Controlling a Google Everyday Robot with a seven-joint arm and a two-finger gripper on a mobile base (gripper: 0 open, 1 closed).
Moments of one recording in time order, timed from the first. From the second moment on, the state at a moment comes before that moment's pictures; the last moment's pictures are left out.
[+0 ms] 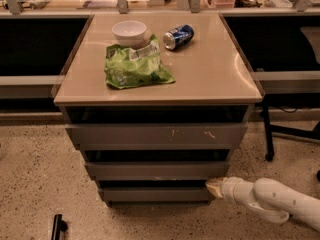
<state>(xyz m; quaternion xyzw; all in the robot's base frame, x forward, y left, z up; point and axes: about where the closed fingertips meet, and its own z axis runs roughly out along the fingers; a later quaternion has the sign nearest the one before) 0.535 -0.213 0.393 -0.31 0.86 0.16 0.37</state>
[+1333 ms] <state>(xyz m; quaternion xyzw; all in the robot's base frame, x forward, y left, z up) 0.434 -0.198 0.401 -0.29 0.87 0.27 0.30</state>
